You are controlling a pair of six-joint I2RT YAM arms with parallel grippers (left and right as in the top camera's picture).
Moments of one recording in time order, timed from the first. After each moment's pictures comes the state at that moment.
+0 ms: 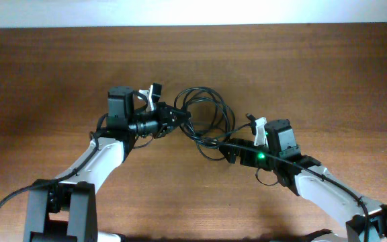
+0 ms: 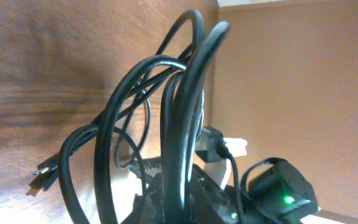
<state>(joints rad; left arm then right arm) -0.11 1.60 0.78 0.14 1.01 -0.87 0.33 1.43 0.53 0.01 -0.47 0.59</state>
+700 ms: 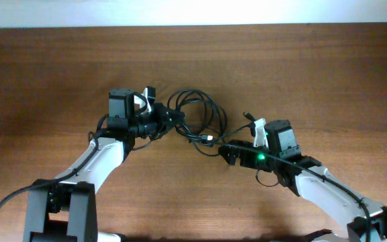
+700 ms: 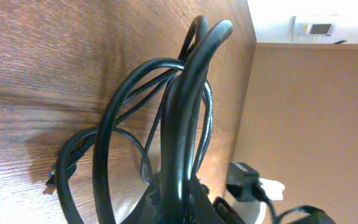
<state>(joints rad) -0.11 1.60 0.78 0.06 0.82 -0.90 0.33 1.41 0.53 -0.01 -0.53 0.59</state>
